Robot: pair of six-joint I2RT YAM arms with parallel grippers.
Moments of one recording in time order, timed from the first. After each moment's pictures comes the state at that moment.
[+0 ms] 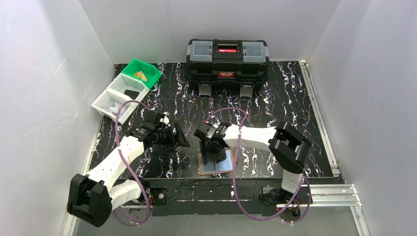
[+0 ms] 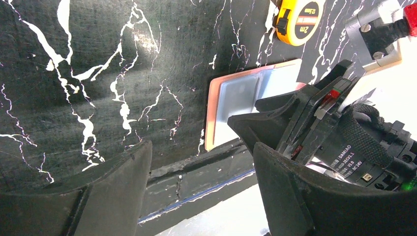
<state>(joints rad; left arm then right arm) -0.38 1.08 0.71 -0.70 0.35 -0.70 1.10 1.80 1.18 -0.69 -0.01 0.90</state>
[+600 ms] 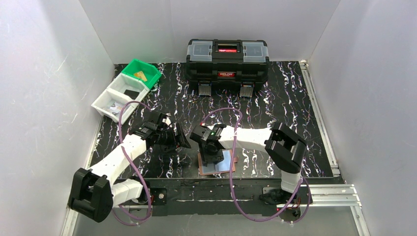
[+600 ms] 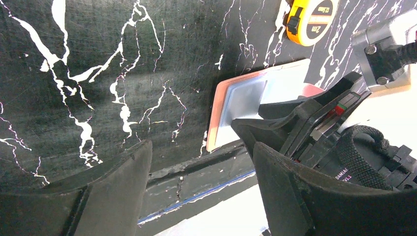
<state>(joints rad) -0.40 1.12 0.70 -0.67 0.35 -0.72 1.14 1.85 1.25 -0.77 0.06 0.88</state>
